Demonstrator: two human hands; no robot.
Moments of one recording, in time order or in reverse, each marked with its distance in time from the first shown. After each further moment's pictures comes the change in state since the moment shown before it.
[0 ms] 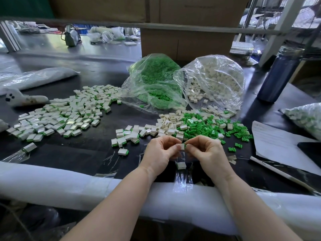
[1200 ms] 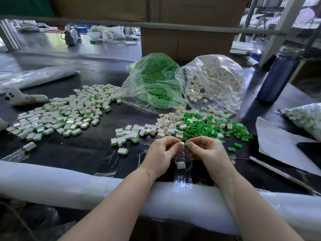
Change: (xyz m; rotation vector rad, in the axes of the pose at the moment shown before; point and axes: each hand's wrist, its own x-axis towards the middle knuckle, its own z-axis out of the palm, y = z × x) left_hand 0.001 -0.005 0.001 0.141 -0.037 0.097; right_hand 0.002 0.004 -0.004 0.251 -0.051 0.118
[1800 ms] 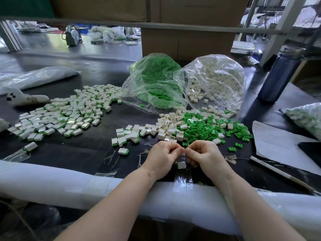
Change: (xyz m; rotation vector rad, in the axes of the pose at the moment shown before) left_hand -0.002 0.001 -0.001 0.274 -0.054 0.021; right_hand -0.002 -0.001 0.005 -0.278 -0.066 0.016
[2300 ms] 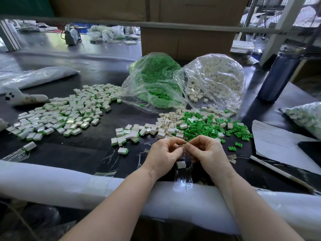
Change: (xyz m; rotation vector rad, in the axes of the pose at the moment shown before) left_hand 0.000 0.003 0.003 -0.223 0.045 -0.034; right_hand -0.001 0.001 -0.001 0.135 0.079 -0.076
